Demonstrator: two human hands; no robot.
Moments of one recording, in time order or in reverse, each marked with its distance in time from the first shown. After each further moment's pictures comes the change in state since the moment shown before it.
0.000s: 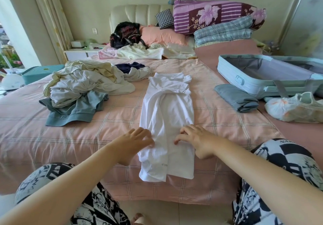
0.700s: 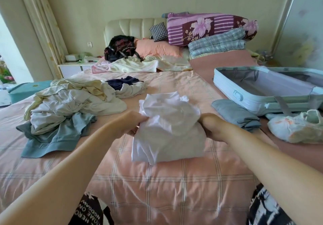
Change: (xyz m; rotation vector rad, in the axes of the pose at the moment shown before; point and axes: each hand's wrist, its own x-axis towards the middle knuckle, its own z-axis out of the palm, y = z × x) left_hand 0.118 -0.088 -0.075 -1.380 0.125 -0.770; right_hand 0.047 0.089 -0.077 1.457 0.244 0.571
